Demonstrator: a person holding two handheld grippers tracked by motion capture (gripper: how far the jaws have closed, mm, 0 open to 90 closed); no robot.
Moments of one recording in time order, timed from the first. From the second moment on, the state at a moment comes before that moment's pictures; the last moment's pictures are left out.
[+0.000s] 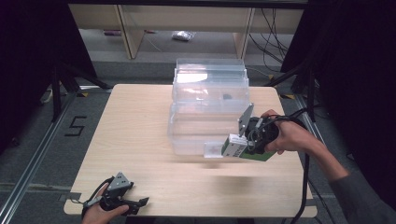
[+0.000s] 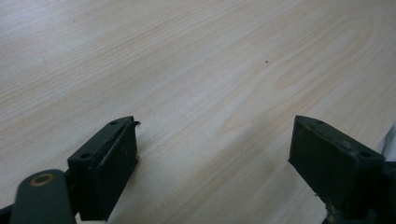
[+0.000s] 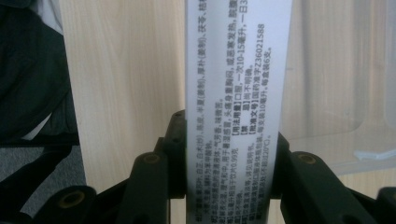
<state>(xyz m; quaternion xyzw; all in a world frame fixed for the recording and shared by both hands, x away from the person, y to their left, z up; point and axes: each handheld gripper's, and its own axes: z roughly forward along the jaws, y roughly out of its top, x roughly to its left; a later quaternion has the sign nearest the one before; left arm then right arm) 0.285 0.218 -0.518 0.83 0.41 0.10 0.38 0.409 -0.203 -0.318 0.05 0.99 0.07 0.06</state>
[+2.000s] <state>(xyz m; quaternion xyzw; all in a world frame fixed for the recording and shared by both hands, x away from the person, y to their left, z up) 0.285 0.219 -0.517 0.83 0.41 0.10 0.37 0.515 -0.175 -0.348 0.03 1.00 0.04 0.04</state>
